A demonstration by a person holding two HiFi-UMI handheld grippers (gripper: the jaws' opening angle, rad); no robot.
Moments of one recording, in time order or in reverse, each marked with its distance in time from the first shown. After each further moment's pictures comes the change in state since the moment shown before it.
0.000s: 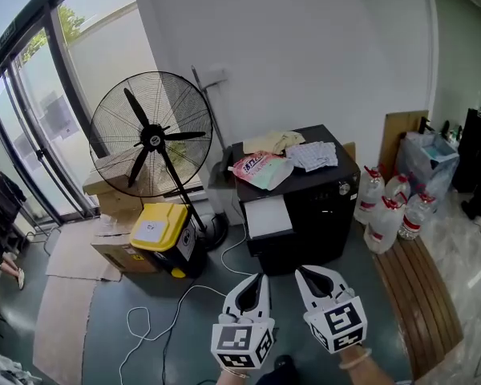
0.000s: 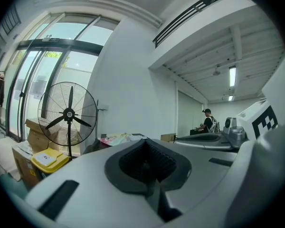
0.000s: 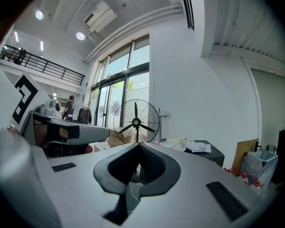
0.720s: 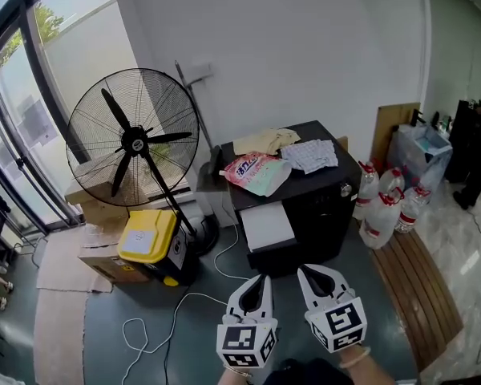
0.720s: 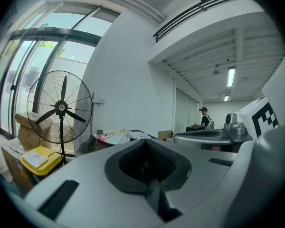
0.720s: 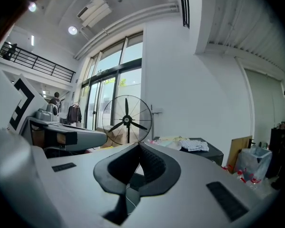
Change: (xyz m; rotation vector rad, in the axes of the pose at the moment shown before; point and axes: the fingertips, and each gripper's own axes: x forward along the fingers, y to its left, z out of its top) left arm 0.073 0.055 -0.020 -0.012 0.044 -0.075; right arm 0.080 -0.031 -0.011 0.026 0.021 -0.103
